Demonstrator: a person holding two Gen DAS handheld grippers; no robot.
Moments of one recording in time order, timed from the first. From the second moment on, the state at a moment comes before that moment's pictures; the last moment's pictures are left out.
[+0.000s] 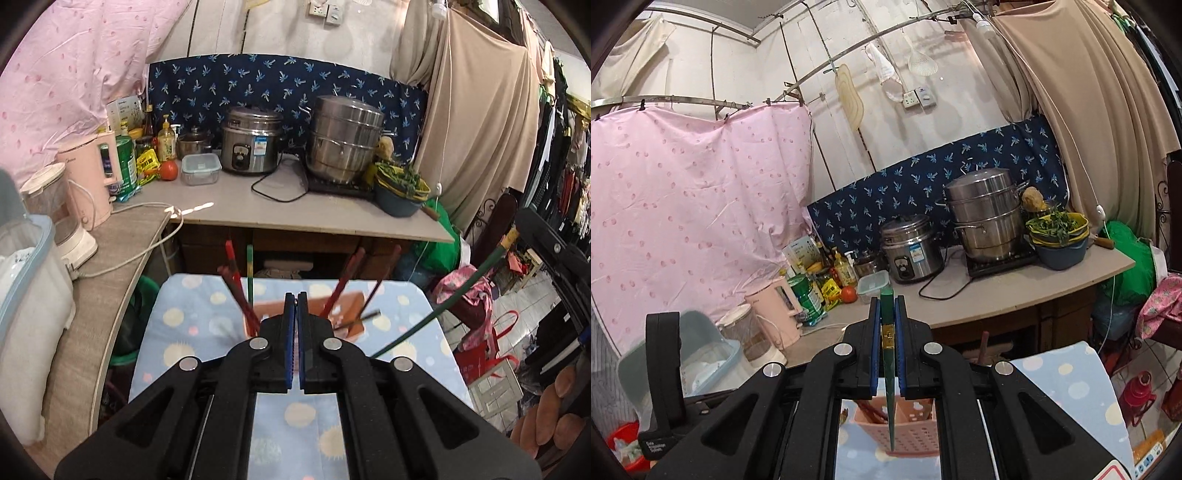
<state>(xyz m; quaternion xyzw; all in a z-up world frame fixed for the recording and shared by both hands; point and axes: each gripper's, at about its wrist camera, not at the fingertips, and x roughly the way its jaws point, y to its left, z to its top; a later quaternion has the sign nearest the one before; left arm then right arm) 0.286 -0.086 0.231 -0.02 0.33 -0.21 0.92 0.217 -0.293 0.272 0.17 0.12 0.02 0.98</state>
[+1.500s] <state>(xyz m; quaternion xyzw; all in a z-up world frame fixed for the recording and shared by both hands) 0.290 -0.105 0.189 0.04 0.32 -0.13 0.94 0.232 -0.268 0.193 0.11 0.22 0.02 0.97</state>
